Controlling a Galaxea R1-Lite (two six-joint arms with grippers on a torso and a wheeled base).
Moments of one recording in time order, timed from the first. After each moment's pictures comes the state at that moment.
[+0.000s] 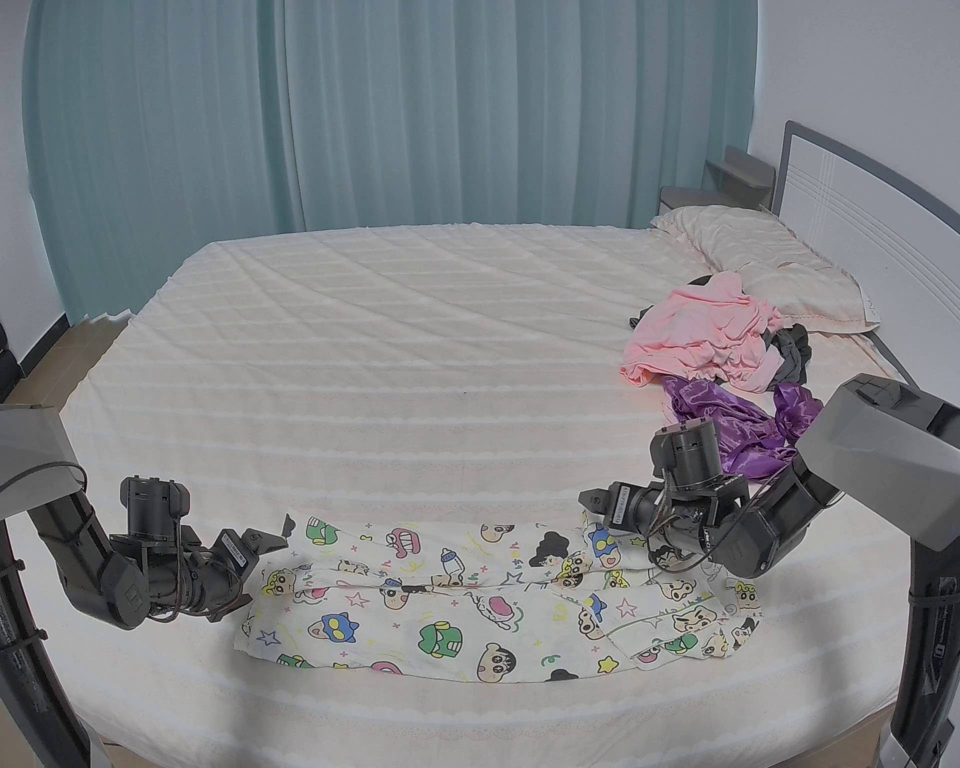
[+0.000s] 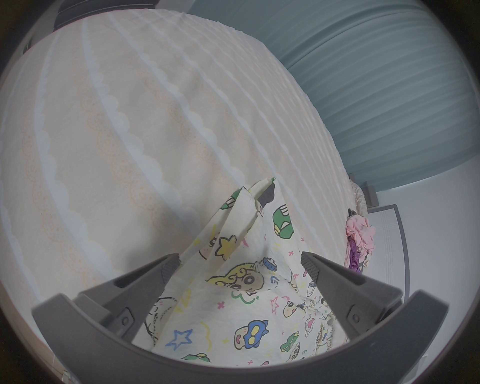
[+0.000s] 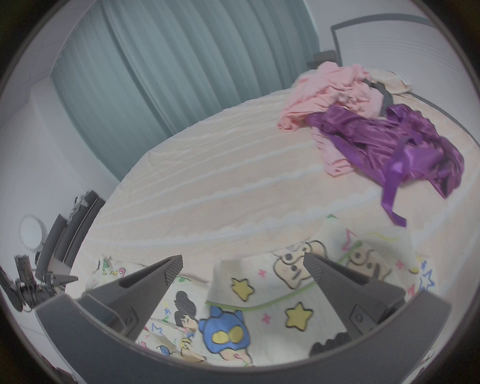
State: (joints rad) left arm 0.02 2.06 -0.45 -0.84 -0.28 -0.88; right arm 0.44 2.28 -1.00 -0.68 -0.14 0.51
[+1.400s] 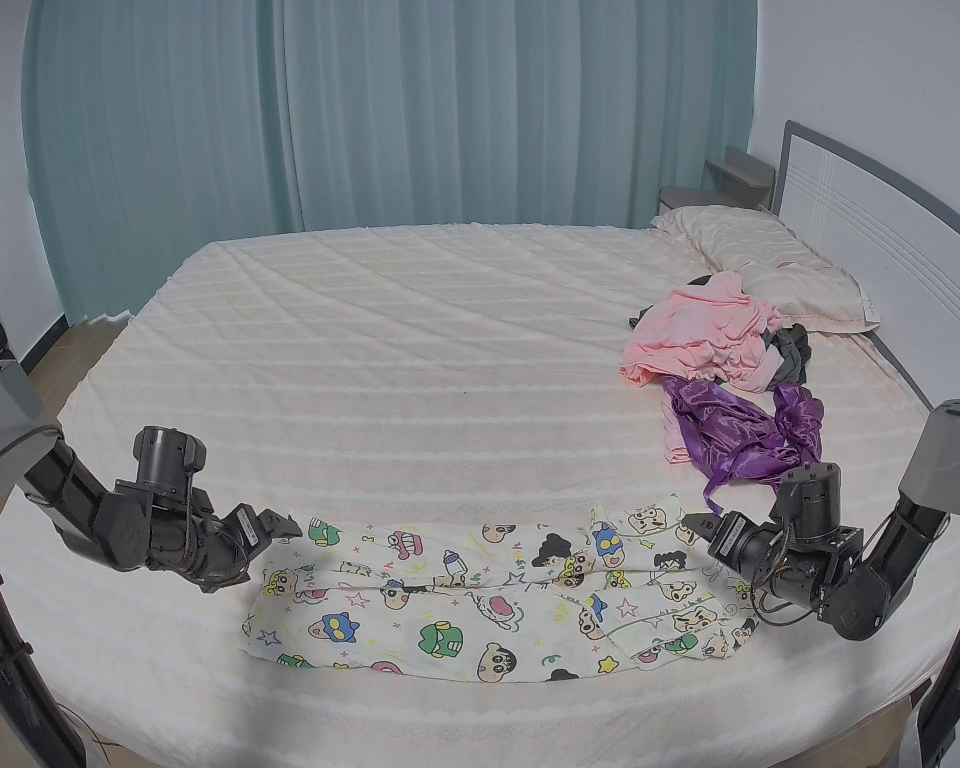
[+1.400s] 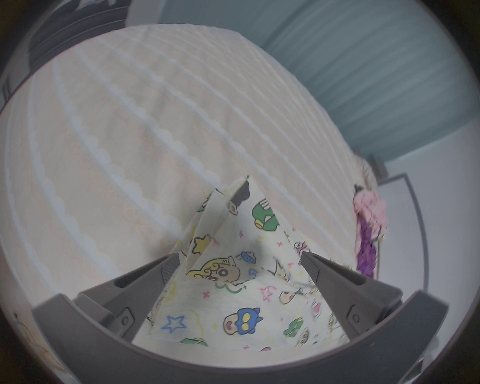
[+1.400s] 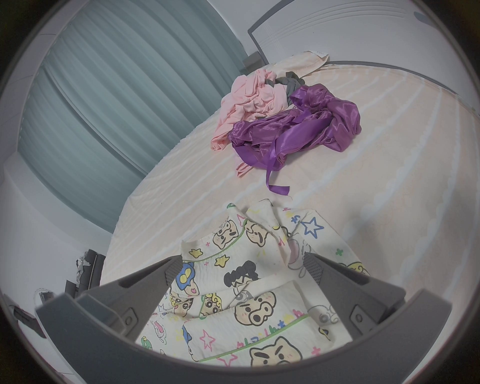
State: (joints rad) left arm -0.04 1.95 -0.68 -0.39 -0.23 -0.71; right arm 0.31 2.02 -0.41 -1.03 -0.14 0.77
